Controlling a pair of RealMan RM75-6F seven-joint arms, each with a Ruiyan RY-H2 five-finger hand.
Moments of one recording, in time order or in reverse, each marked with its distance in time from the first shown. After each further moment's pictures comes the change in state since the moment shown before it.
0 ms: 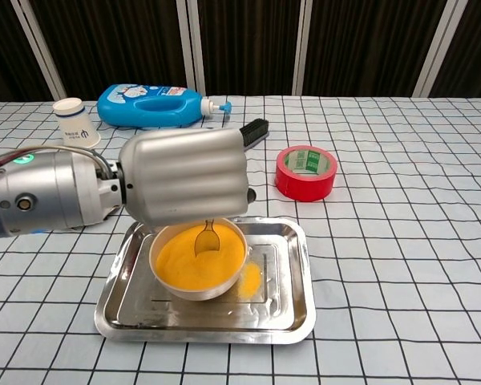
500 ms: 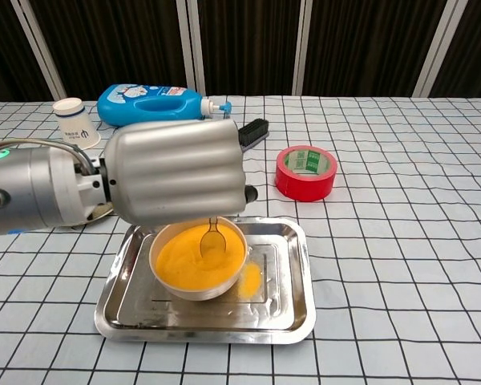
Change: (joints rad) left arm 0.039 0.041 -0.013 -0.020 0.096 0.030 -0.084; right arm 0.000 0.000 0.000 -0.001 0.002 -0.002 -0.003
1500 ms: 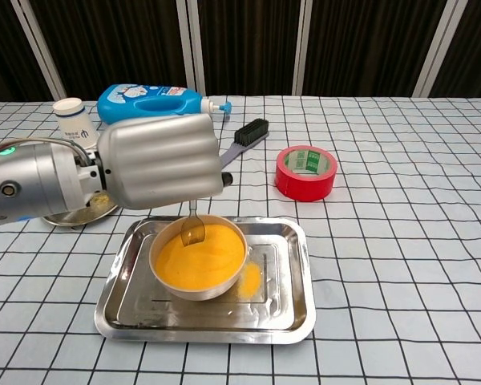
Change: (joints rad) left arm 0.064 -0.043 -0.064 0.125 0.014 -0.032 -0.047; right arm 0.000 0.001 -0.001 0.003 -0.005 0.001 -0.001
